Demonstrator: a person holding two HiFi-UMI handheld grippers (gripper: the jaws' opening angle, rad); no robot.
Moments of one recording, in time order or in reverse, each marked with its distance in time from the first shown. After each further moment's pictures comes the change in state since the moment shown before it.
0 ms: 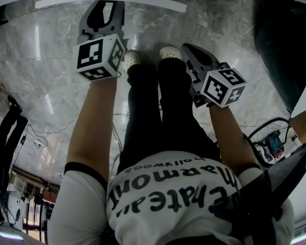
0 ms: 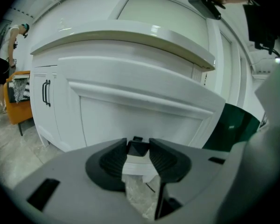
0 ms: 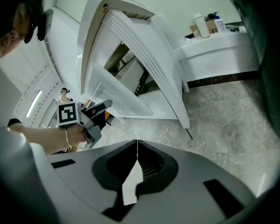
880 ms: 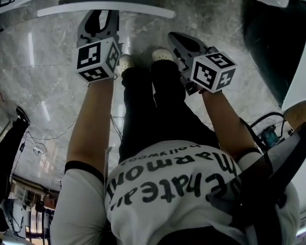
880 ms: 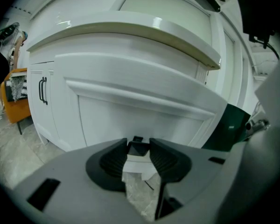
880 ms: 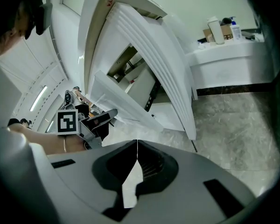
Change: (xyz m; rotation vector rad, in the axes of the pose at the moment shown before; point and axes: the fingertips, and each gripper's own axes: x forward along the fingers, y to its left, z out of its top) left arm 0.011 -0.002 0.005 -0.009 0.057 -0.011; right arm 0.017 0.016 0.057 -0.071 -0.009 0.037
